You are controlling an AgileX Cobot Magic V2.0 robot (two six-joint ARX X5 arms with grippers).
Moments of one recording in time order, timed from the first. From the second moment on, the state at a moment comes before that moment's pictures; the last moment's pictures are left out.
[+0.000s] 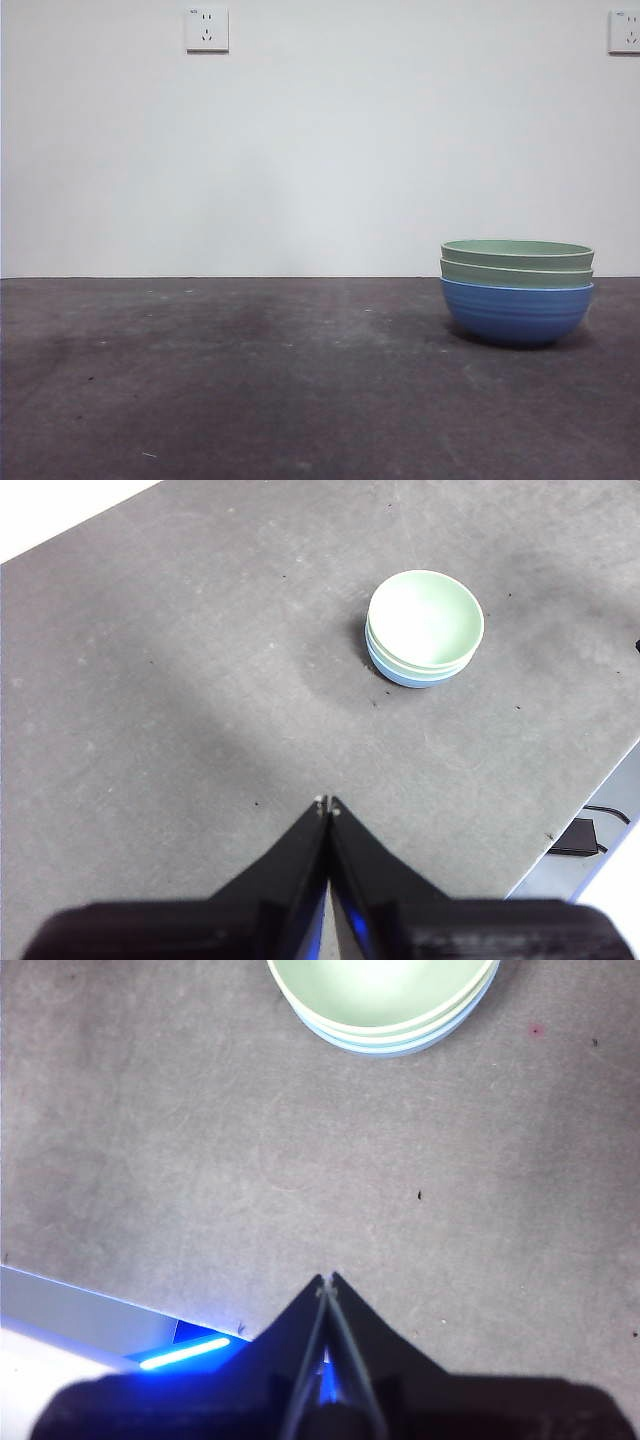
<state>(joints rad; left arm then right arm) -0.58 1.32 1.95 -1.33 0.08 0.07 0.16 1.00 1.11 -1.20 -0.23 -0.01</state>
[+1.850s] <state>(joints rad) 0.04 0.20 0.25 0.03 0.09 0.12 0.16 1.00 1.11 -1.20 -0.23 -0.01</state>
